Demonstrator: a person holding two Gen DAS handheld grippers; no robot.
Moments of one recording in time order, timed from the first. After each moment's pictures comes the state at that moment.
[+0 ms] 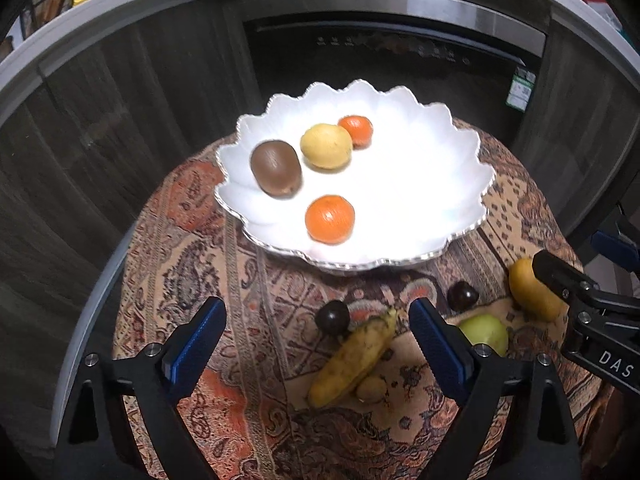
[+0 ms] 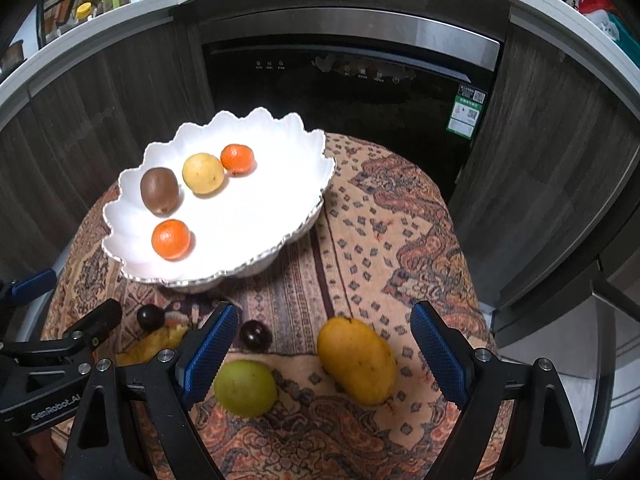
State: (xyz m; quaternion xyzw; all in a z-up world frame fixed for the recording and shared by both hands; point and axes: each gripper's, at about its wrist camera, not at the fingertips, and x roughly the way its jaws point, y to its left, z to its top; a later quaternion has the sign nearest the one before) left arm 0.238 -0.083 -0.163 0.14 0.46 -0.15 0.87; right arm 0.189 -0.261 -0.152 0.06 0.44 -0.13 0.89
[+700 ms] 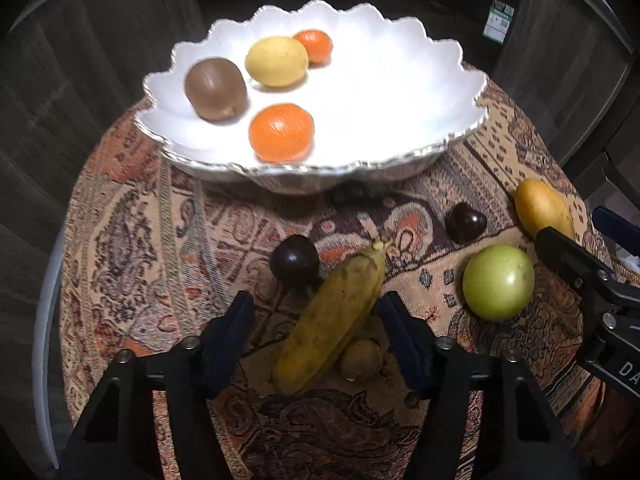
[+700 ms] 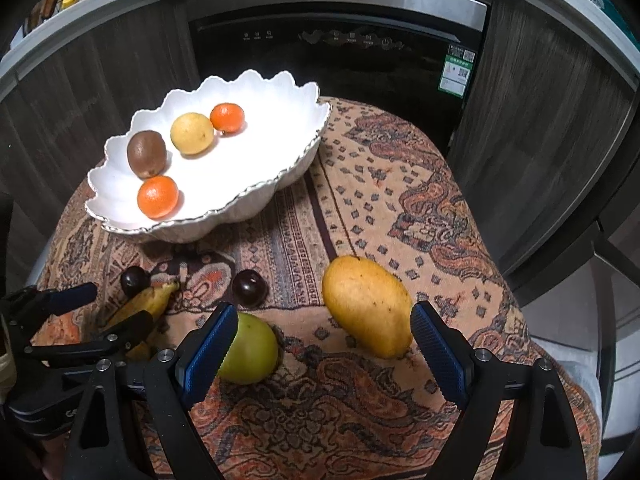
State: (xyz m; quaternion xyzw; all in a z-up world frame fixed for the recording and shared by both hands) left arm 0.247 -0.092 -0.225 0.16 0.53 -0.21 0.81; right arm 0.176 -0.249 -0.190 0.08 0.46 -0.15 0.87
